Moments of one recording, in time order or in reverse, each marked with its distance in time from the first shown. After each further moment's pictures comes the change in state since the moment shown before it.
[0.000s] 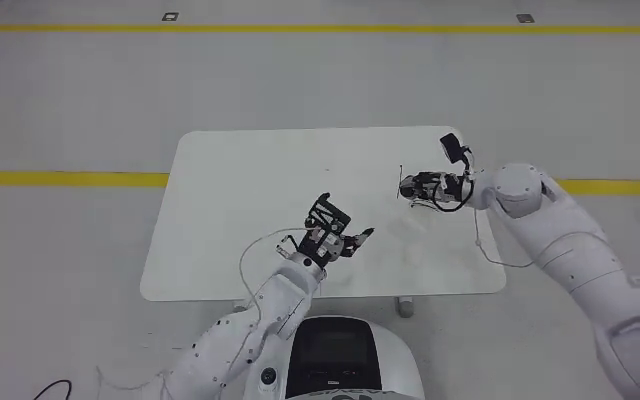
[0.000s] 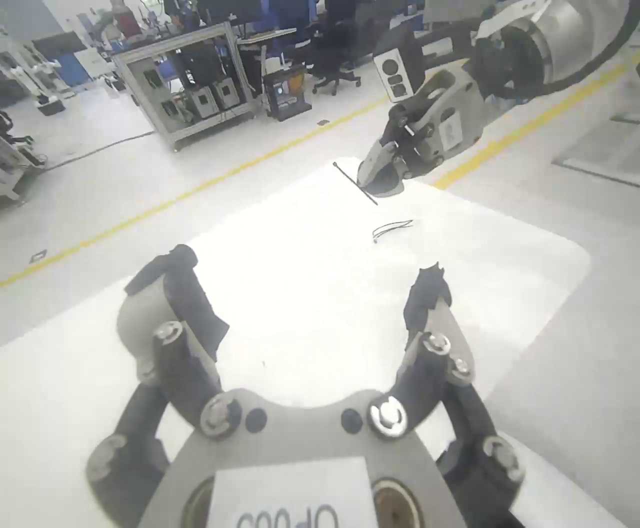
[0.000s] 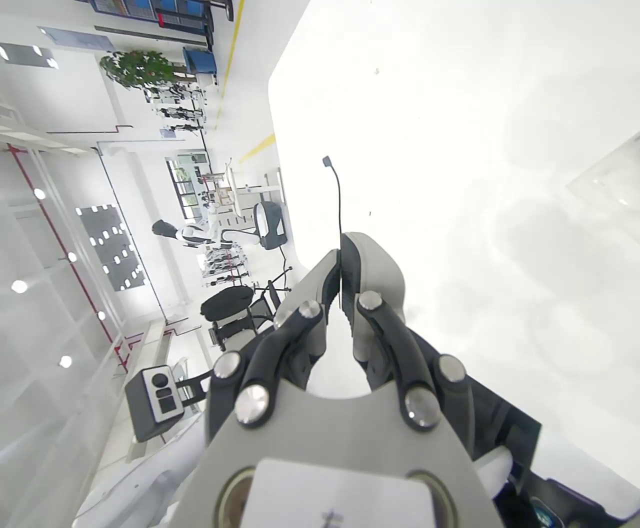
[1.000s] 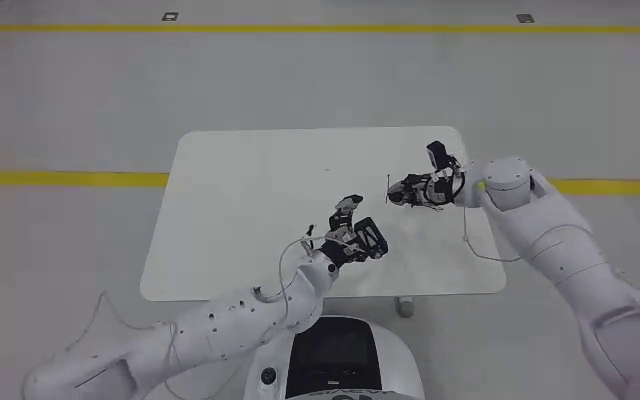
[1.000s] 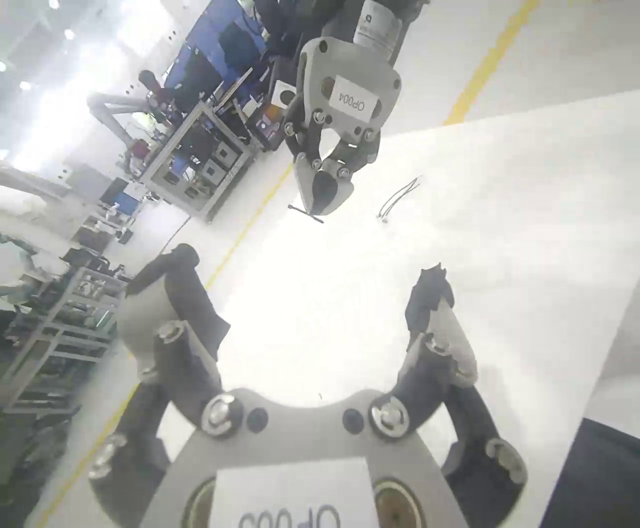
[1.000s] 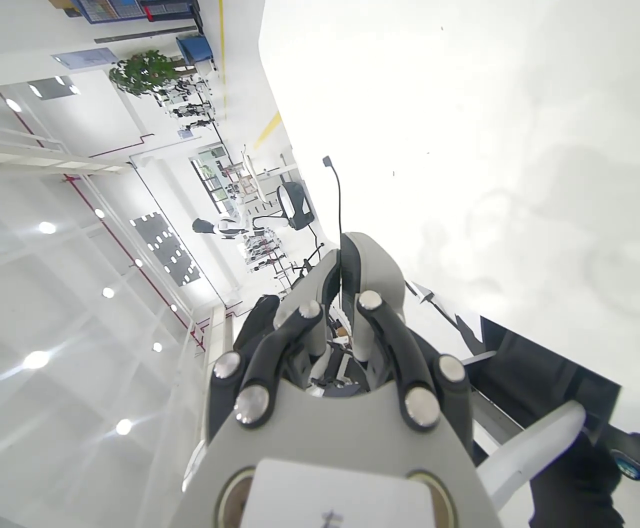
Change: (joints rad) left arm -0.415 0.110 0.483 0.123 0.157 0.143 -0.038; right arm 0.028 -0.063 -0.004 0.043 0.104 0.176 0.099
